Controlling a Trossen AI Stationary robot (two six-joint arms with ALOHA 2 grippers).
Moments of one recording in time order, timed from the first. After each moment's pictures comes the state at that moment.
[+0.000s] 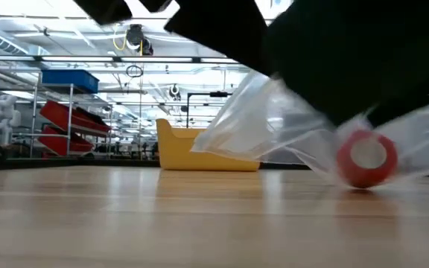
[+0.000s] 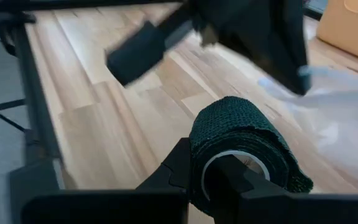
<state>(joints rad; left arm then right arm) -0.63 2.17 1.69 -0.51 -0.79 -0.06 0.93 2.52 2.13 -1.14 1.13 1.47</state>
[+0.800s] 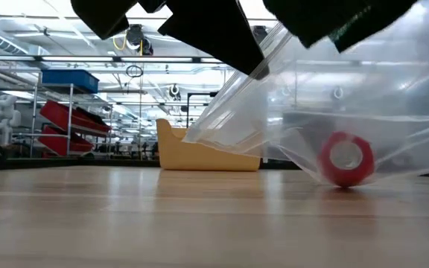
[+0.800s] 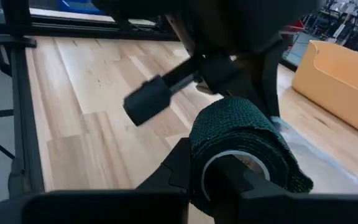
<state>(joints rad) -0.62 2.17 1.73 -0.64 -0.81 -0.07 0.93 2.52 2.18 -1.26 1.27 1.42</state>
